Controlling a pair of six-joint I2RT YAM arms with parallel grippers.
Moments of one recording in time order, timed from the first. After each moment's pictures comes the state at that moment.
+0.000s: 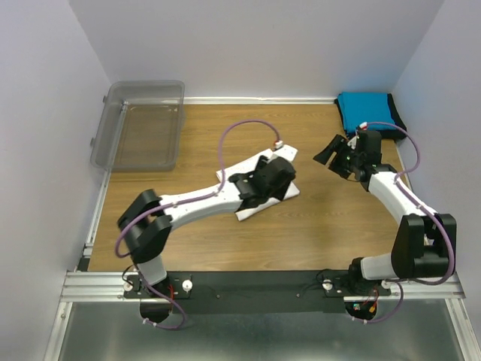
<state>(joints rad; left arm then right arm) -1.01 1.67 1.25 -0.30 -0.44 -0.33 0.04 1.41 0.88 -0.13 -0.28 0.57</state>
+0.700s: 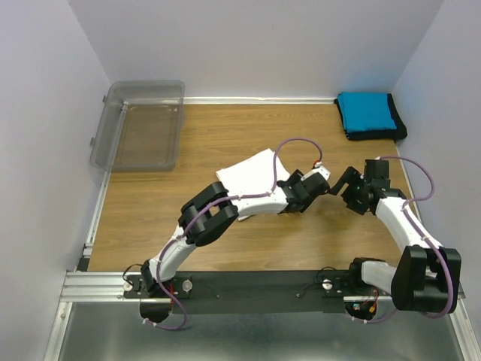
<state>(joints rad) -1.11 2.23 1.67 -0.35 -0.47 -0.18 -0.08 1.17 0.63 -0.41 -0.10 0.57</state>
